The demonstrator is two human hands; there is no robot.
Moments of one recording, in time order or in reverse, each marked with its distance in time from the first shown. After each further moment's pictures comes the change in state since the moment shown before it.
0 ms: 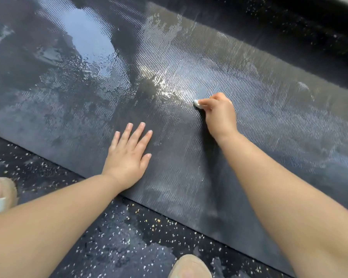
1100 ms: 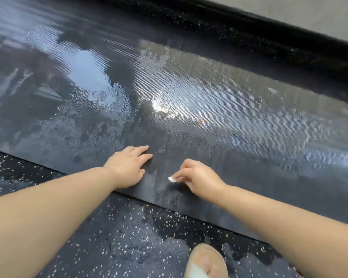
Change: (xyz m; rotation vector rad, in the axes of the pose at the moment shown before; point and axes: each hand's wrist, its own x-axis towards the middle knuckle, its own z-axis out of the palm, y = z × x) left_hand -0.001 -0.029 -0.050 0.187 -0.307 0.256; right_hand -0.136 -0.048 -0.016 0.014 -0.571 -0.224
